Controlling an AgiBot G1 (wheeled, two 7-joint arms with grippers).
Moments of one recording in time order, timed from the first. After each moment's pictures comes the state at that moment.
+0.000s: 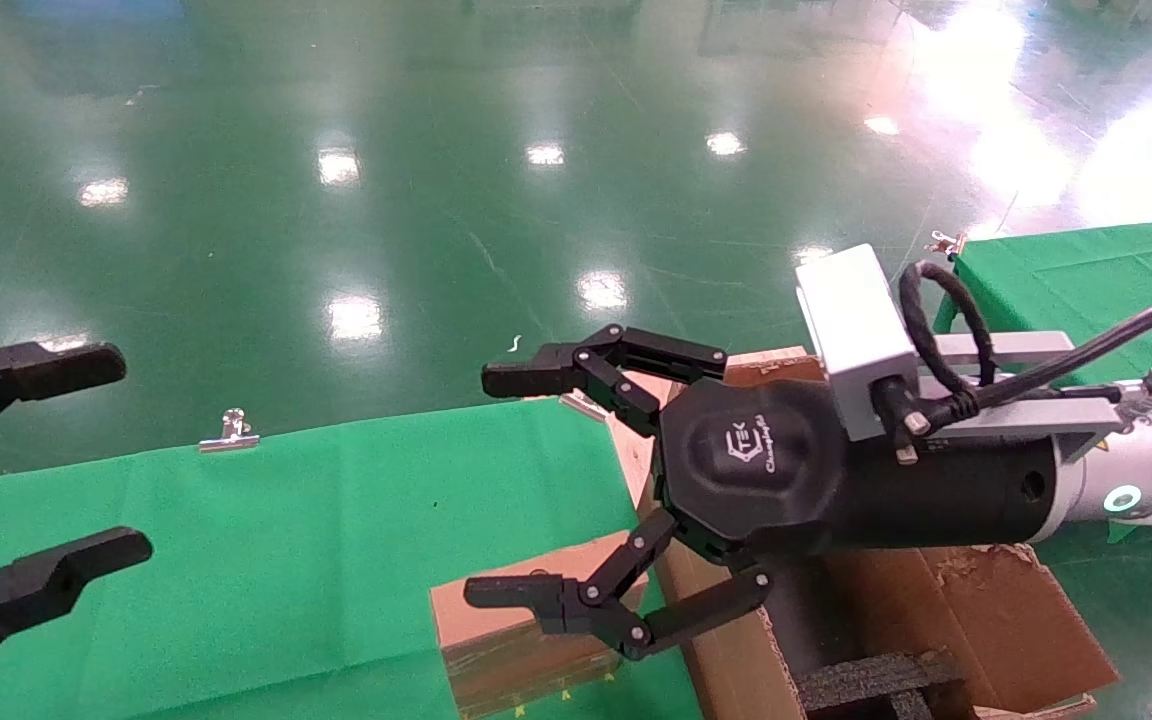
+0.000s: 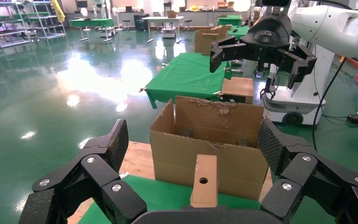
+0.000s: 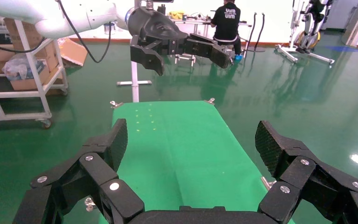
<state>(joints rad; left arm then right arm) -1.06 0.56 0.36 -1.21 0.62 1.41 -0.13 1.08 -0.61 -0.28 1.28 -0.73 -1.49 0.19</state>
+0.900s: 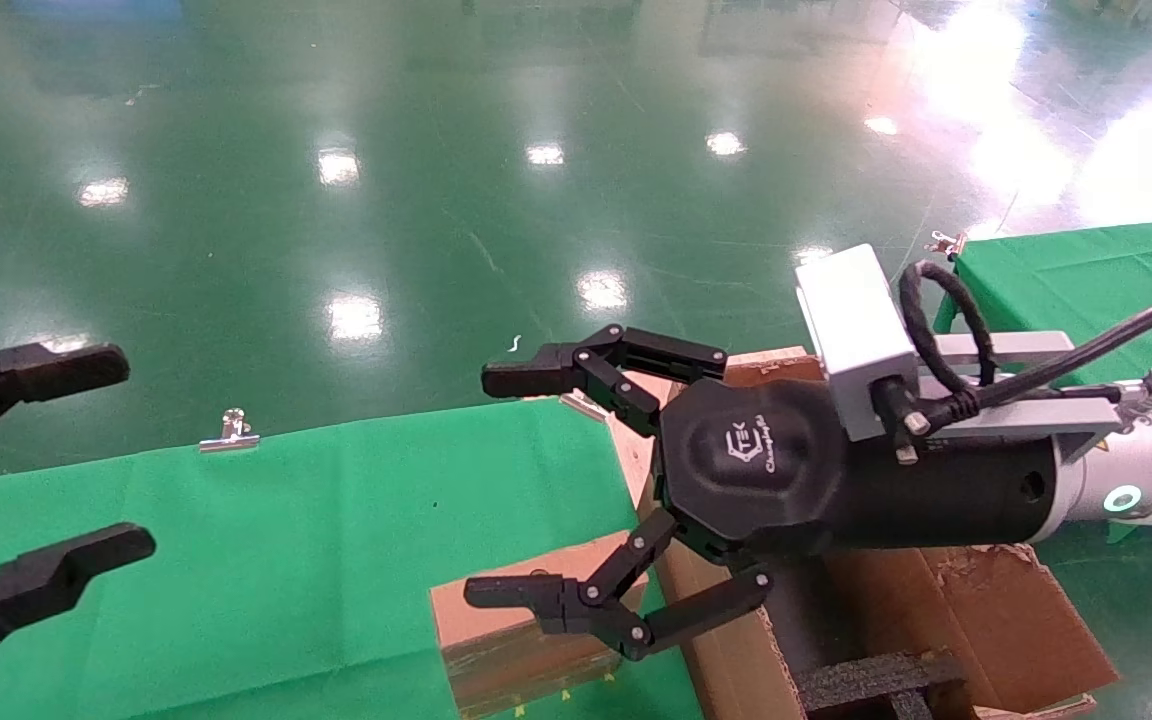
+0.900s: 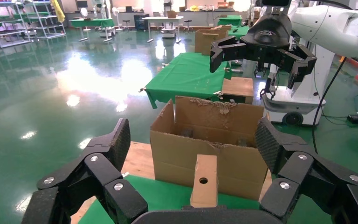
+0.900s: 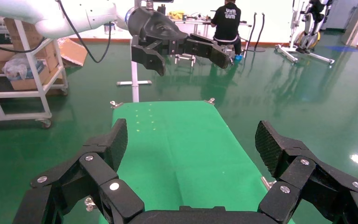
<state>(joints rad) -1.06 0.56 0.36 -1.21 0.62 1.41 -0.13 1.08 -0.61 -0.29 1.29 -0.75 -1.49 0.19</state>
